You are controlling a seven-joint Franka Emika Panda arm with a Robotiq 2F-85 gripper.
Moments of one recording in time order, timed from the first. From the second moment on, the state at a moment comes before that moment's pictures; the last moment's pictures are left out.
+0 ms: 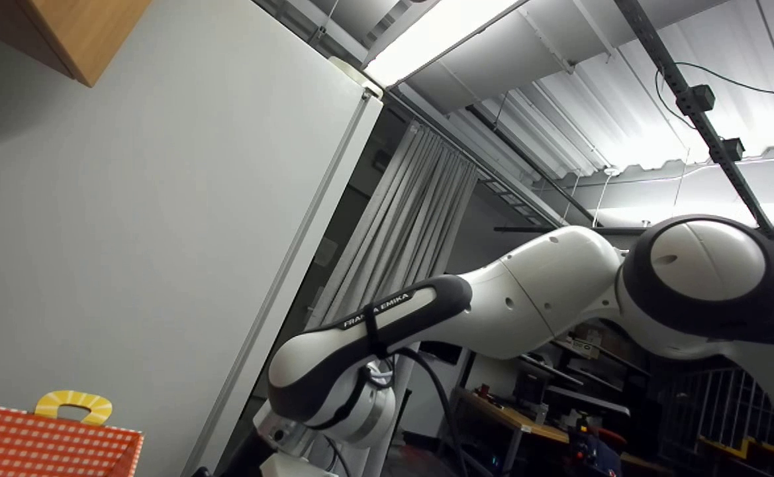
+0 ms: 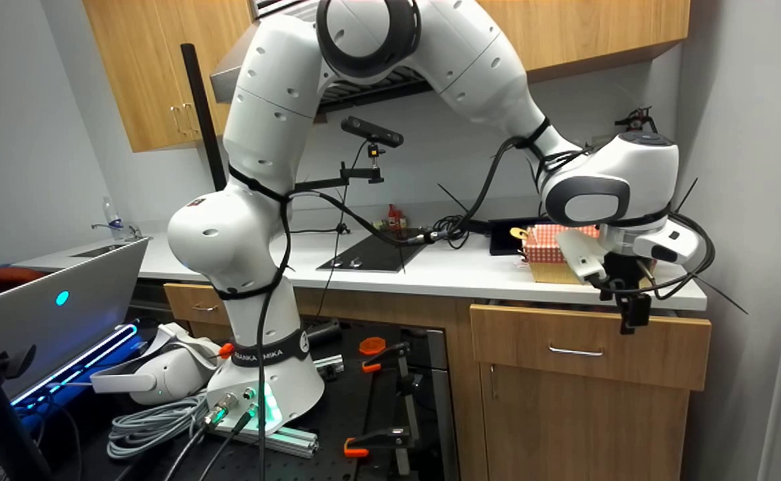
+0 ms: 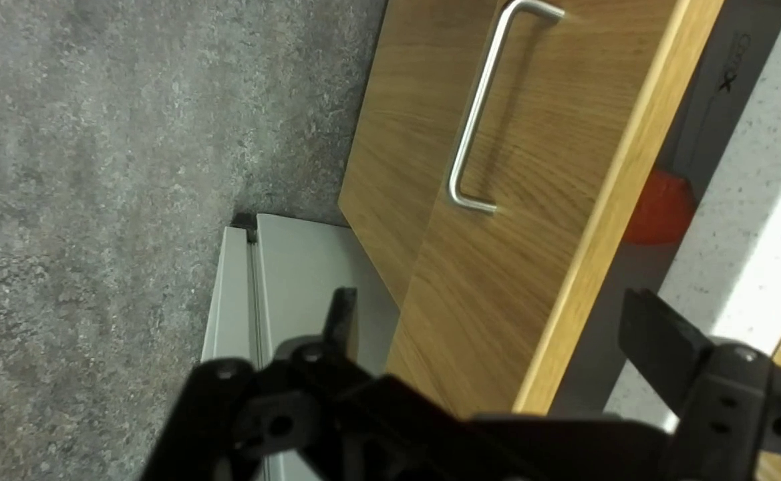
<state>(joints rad) -0.02 0.55 0.13 -1.94 0.31 2.55 -0.10</state>
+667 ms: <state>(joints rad) -0.04 0.62 0.17 -1.87 0.33 2.58 -0.10</state>
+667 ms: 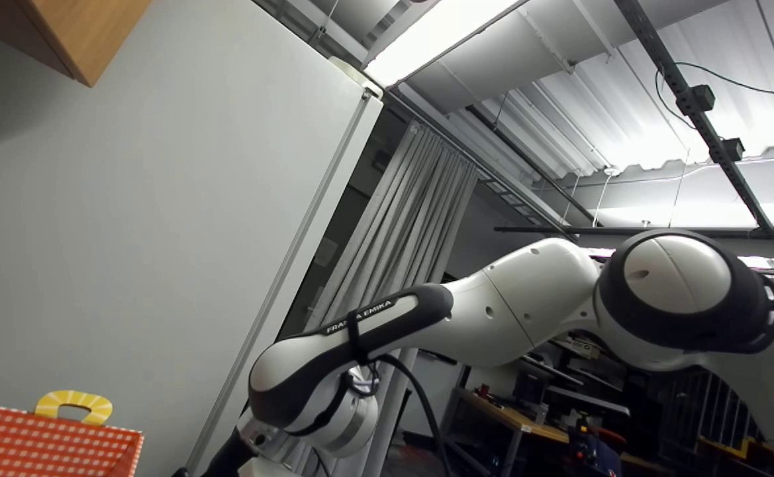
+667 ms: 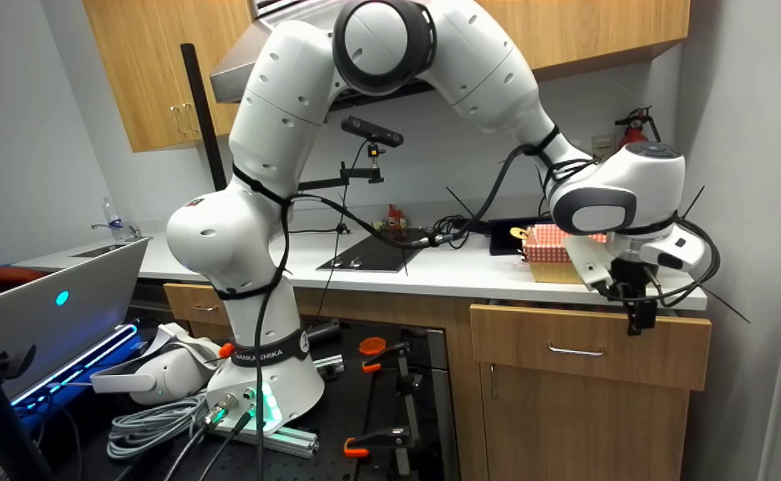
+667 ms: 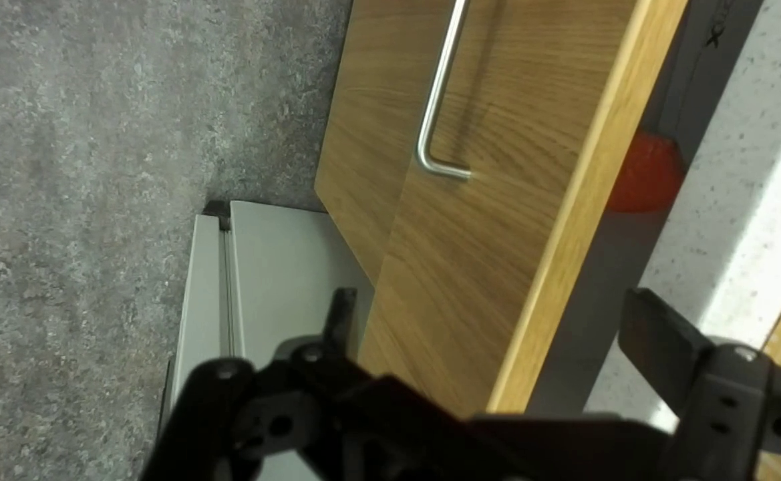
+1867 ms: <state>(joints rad) -0.07 0.75 0.20 -1.76 0.35 2.58 -0.09</state>
